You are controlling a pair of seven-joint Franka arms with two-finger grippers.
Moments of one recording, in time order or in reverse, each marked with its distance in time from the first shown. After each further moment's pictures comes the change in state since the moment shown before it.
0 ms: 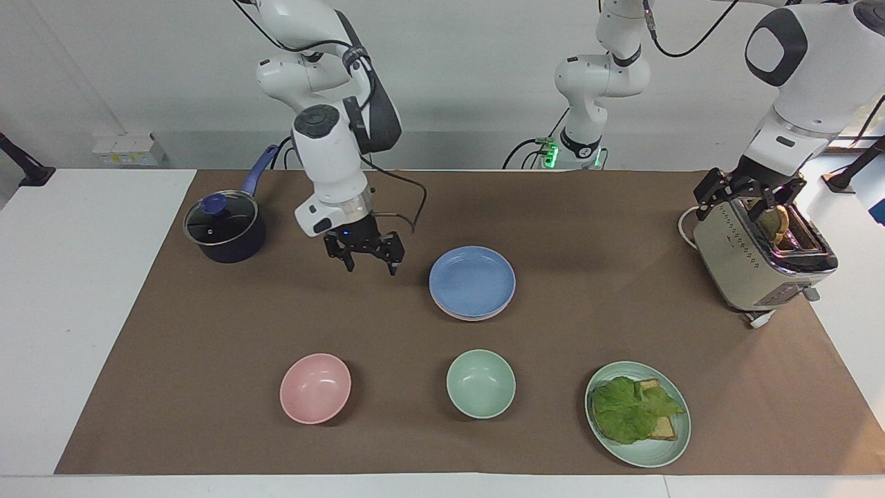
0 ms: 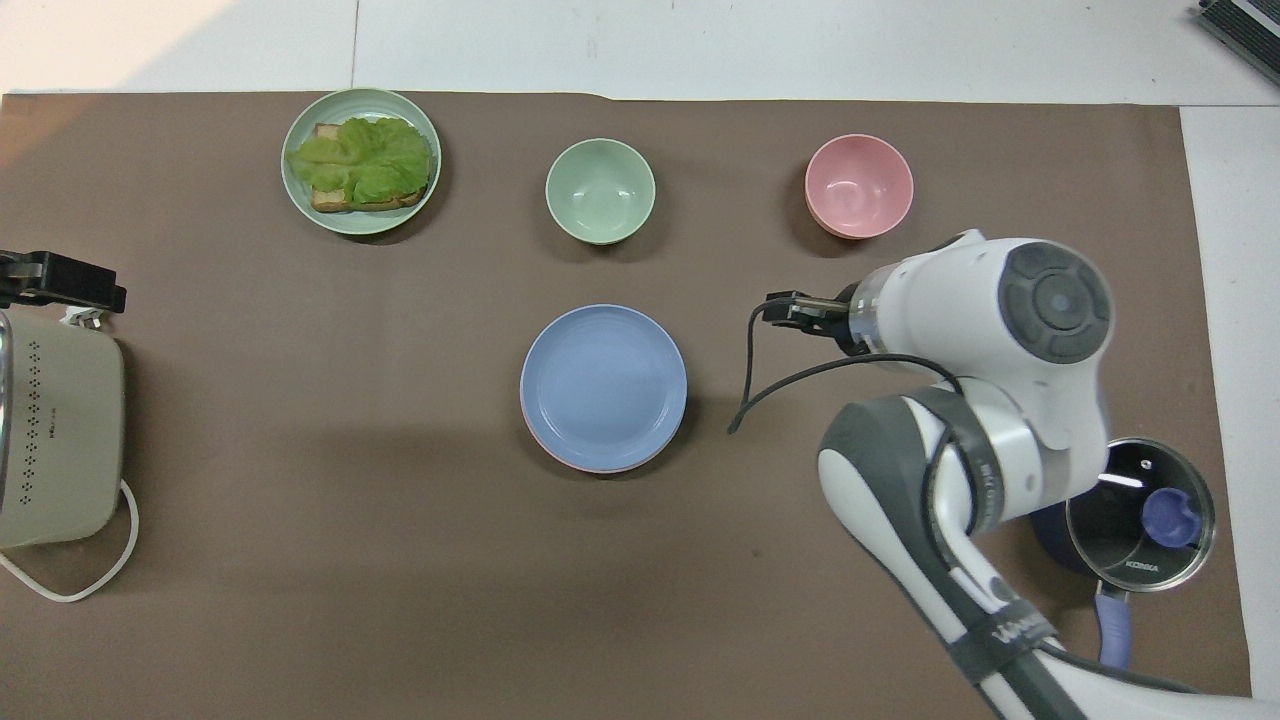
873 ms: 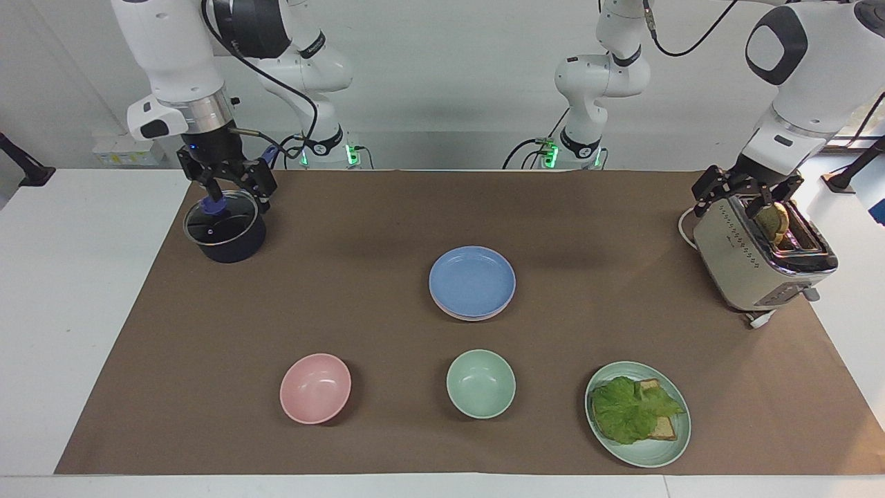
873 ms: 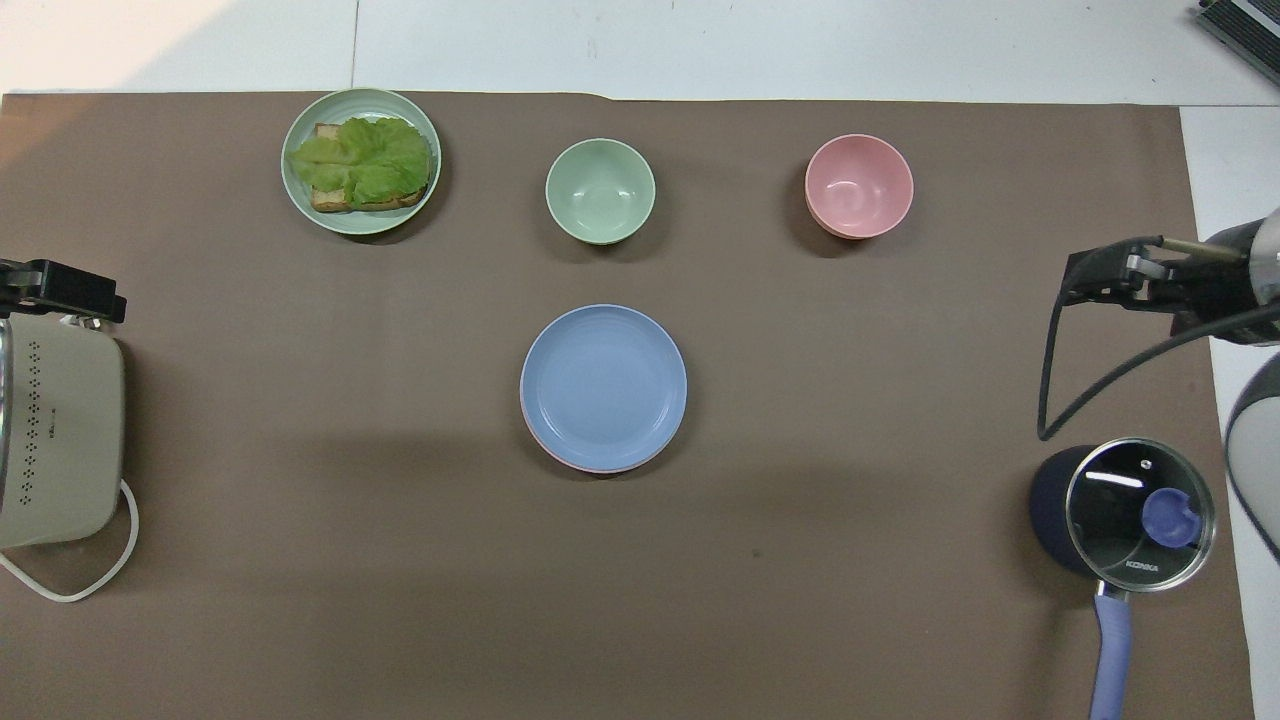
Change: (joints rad) left arm 0.000 -0.004 0.000 0.000 0.000 -0.024 0.000; right arm -0.231 -0.131 -0.003 0.332 -0.105 -0.576 -0.144
